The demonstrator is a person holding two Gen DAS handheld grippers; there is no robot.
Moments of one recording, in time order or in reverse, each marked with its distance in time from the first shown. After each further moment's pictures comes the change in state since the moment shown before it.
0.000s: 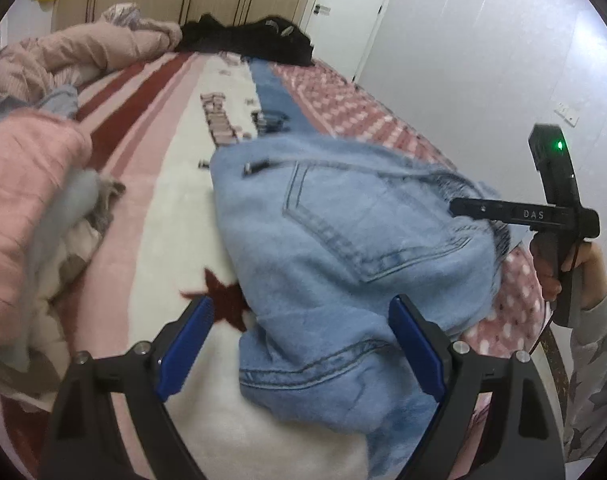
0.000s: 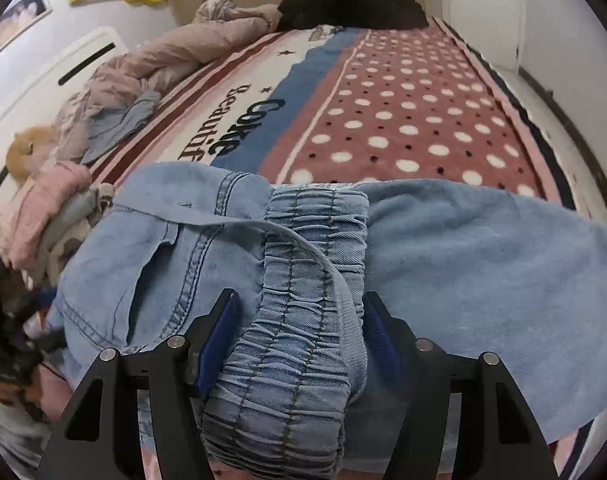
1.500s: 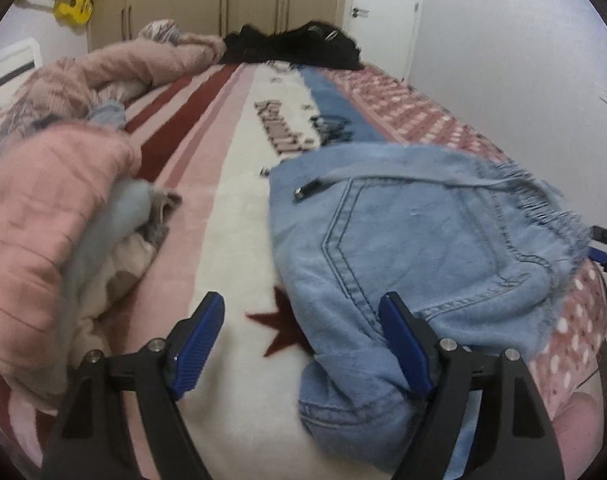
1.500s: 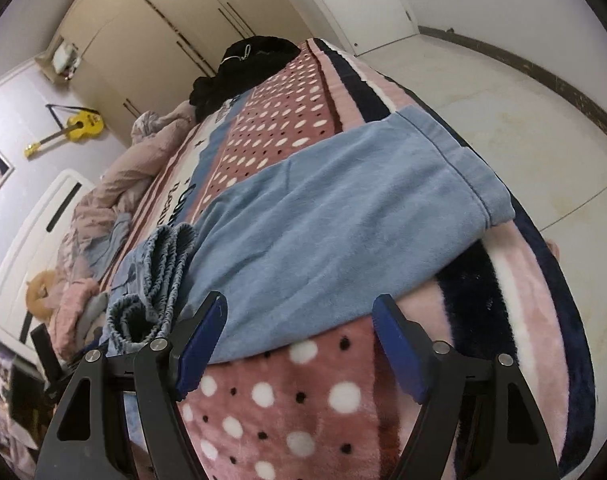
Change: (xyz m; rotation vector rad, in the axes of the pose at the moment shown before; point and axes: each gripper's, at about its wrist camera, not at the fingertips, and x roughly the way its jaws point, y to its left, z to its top) left arm 0.016 0.011 0.002 0.030 -0.028 0.238; right arm -0.087 -0.136 -0.101 0.460 -0.200 0.075
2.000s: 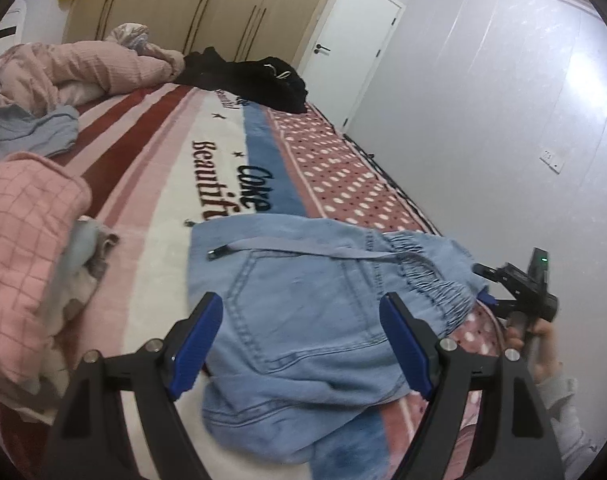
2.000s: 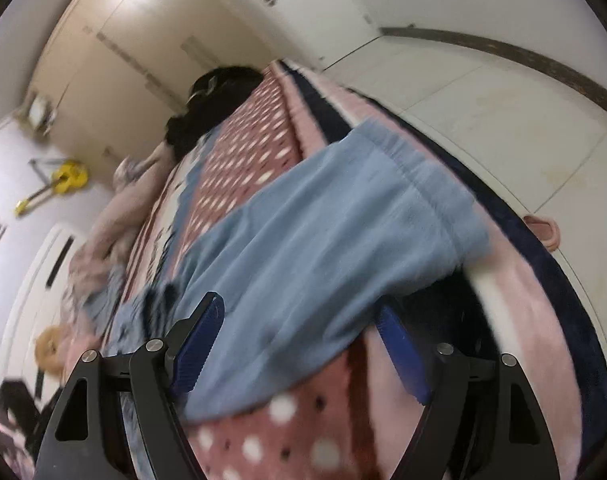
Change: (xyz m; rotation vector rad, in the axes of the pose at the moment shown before) left arm -0.044 -0.013 0.033 -0.124 -0.093 -0.300; right arm 0.019 -0.034 0.021 0.204 -0.128 -0.009
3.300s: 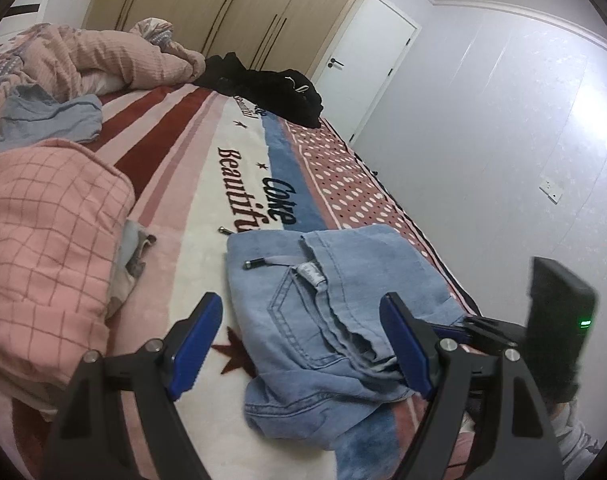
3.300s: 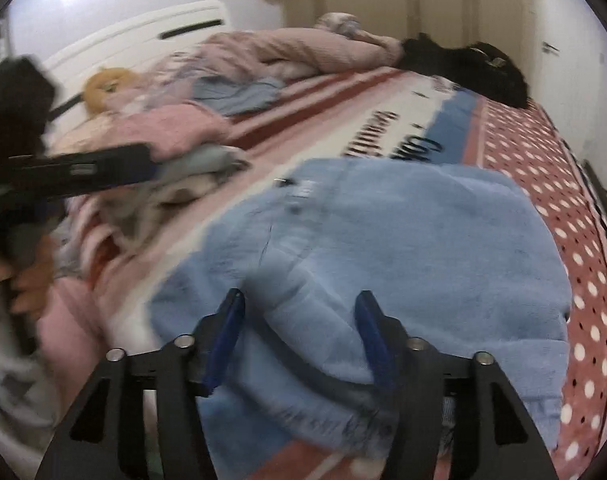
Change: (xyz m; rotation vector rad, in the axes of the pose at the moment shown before) left arm -0.024 0.043 0.005 -0.082 -0.037 -0.021; right arm 0.033 0.273 -0.172 -0.968 0.290 0.207
